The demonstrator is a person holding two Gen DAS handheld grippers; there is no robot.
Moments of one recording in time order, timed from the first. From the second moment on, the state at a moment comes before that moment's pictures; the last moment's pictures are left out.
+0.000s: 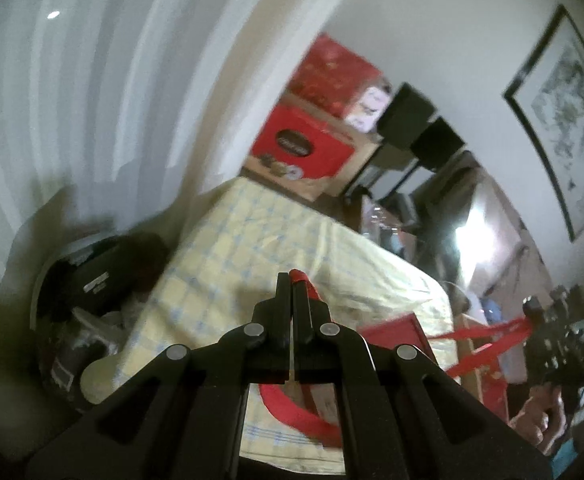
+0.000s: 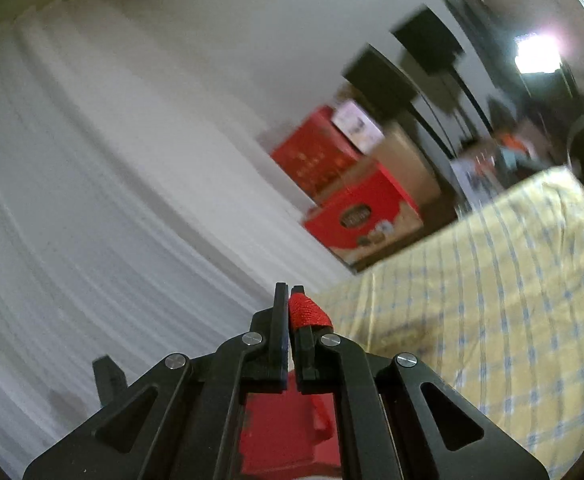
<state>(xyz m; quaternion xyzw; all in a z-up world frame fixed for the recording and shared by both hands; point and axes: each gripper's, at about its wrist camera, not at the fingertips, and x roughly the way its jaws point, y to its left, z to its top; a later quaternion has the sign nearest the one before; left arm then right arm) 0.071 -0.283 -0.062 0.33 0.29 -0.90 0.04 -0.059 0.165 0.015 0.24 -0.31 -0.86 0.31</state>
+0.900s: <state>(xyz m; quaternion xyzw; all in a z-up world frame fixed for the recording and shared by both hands) 0.094 -0.169 0.075 0.24 0.20 -0.95 -0.06 0.028 0.179 0.103 0.18 -0.16 -0.92 0.30</state>
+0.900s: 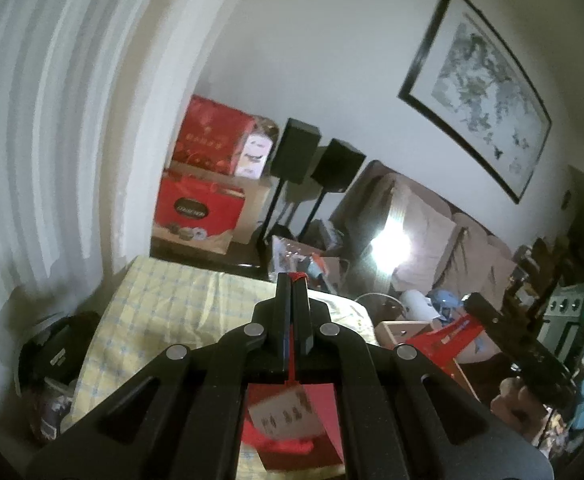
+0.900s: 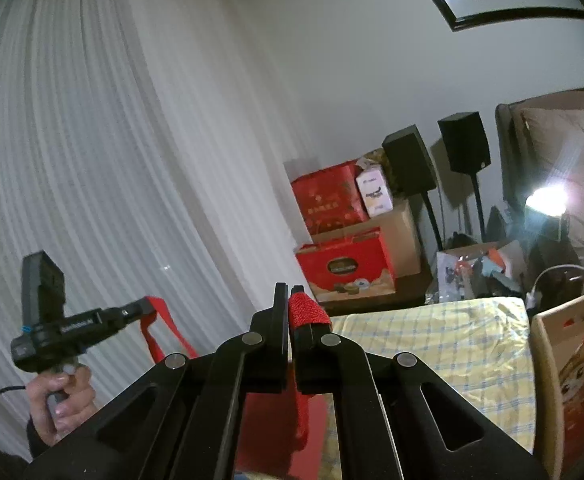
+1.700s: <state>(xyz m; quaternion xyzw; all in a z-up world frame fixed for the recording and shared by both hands) 0.097 -0.076 0.136 0.19 0.13 -0.97 -0.11 0.061 0.226 0.137 0.16 -0.14 -0.94 0.29</state>
